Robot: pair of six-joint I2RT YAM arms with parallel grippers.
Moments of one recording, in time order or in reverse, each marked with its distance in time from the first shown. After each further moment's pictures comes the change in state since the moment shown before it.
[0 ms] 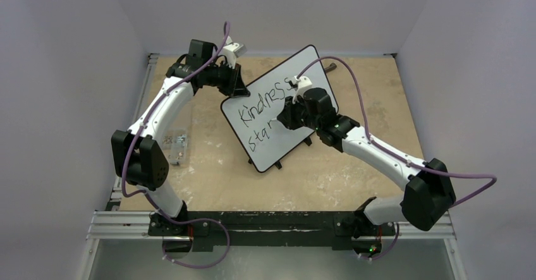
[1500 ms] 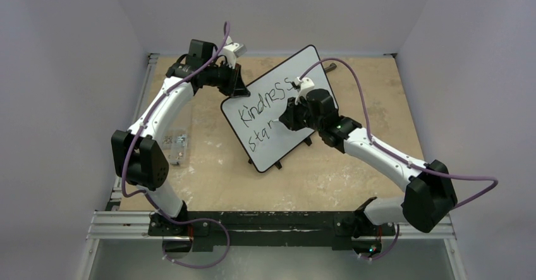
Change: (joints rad) left arm 0.000 0.000 0.000 0.000 0.000 0.000; right arm -0.025 -0.016 -0.029 0.010 -0.028 0.003
